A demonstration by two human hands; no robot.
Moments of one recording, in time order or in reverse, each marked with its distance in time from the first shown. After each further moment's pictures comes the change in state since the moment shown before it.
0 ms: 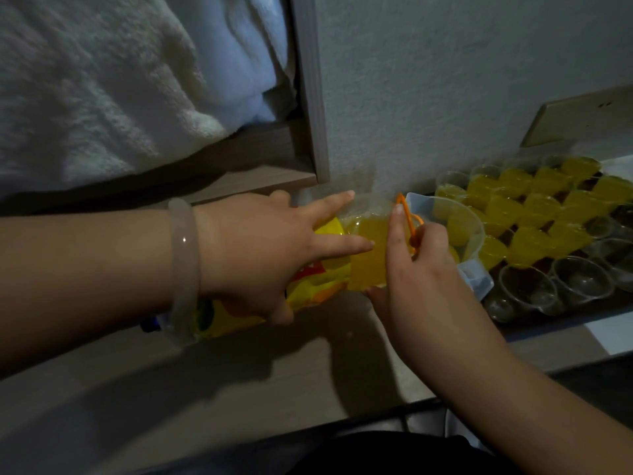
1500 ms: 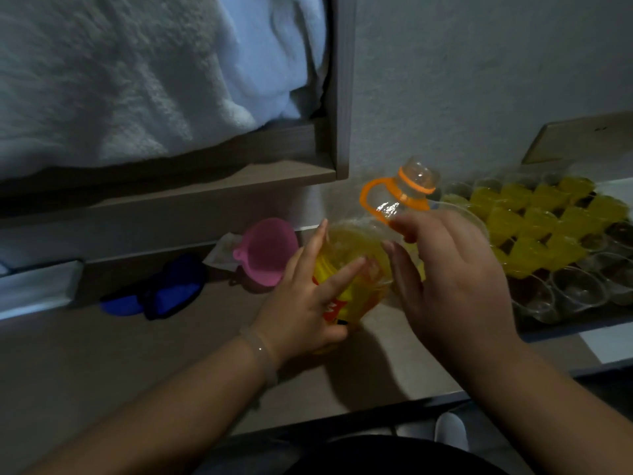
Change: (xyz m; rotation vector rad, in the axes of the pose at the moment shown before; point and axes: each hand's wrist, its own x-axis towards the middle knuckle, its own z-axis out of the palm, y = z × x) left_hand 0.053 0.068 0.148 -0.647 0.998 -0.159; right_hand -0.001 0.003 -0.016 0.248 0.487 -0.389
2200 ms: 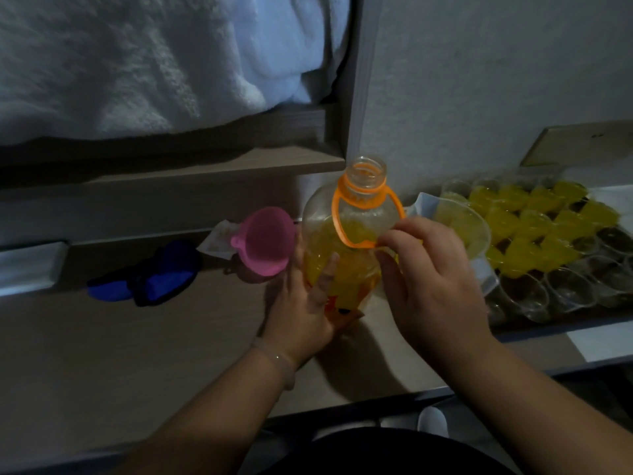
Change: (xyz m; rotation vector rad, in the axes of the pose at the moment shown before) left_hand -0.018 0.003 0.045 -0.065 0.249 -0.200; right_hand -0.017 0.005 0.026 -0.021 -0.046 -0.096
